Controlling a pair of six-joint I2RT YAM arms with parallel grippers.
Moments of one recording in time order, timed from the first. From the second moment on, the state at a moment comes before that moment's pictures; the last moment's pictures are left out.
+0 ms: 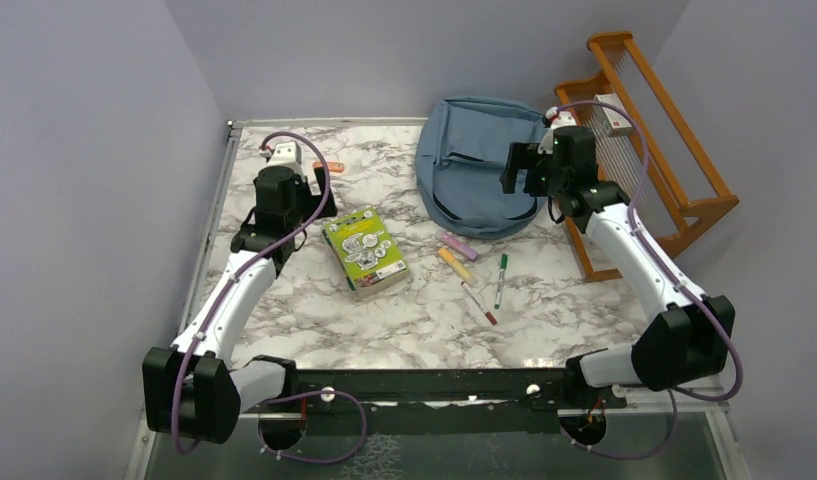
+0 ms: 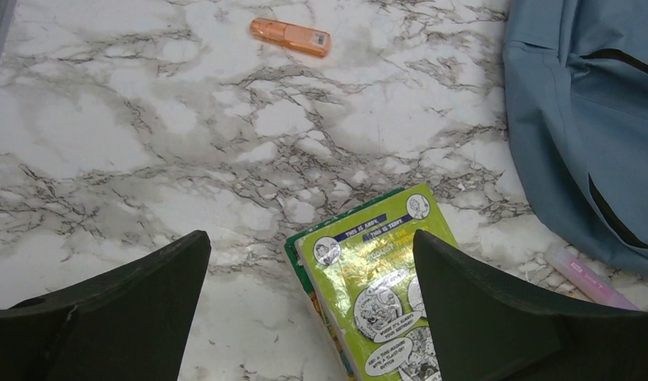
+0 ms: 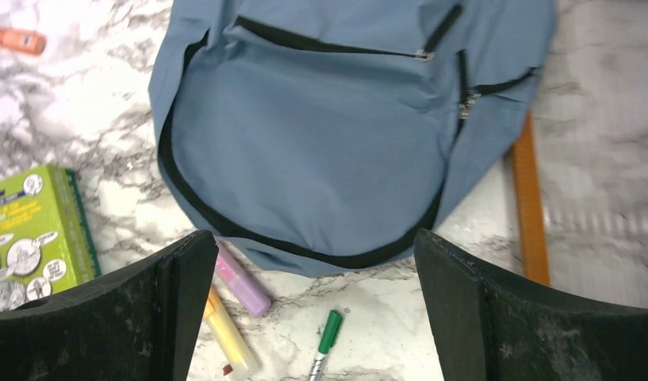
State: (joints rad) left arm -0.18 1.15 0.90 -0.18 -0.12 -0.25; right arm 0.25 1.35 1.20 -0.37 0.06 0.20
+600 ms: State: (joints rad) left arm -0.18 1.13 0.82 -0.11 -0.07 -0.30; right arm 0.57 1.91 1.51 -0.42 -0.05 -0.09
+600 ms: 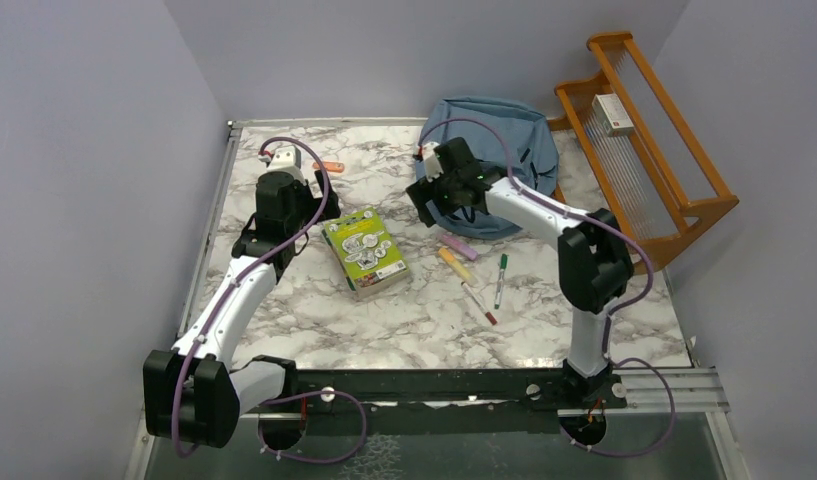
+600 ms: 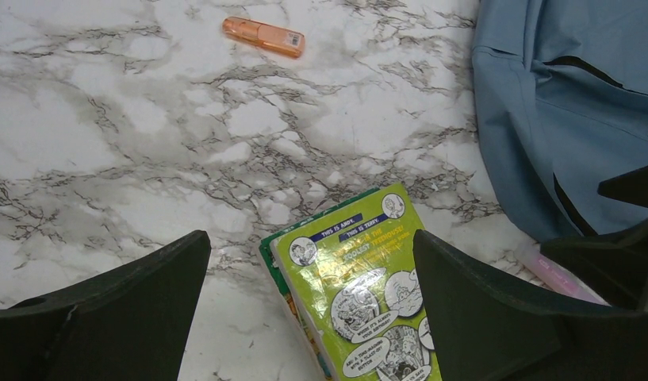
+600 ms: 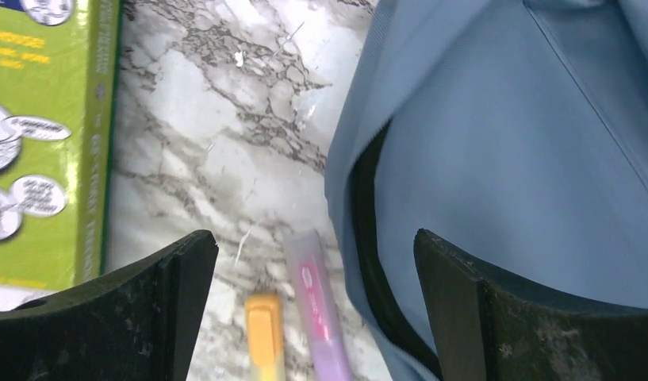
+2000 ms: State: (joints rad) left arm -0.18 1.14 0.82 -0.12 -0.02 -0.30; right arm 0.55 2.05 1.56 -0.38 0.08 -0.07
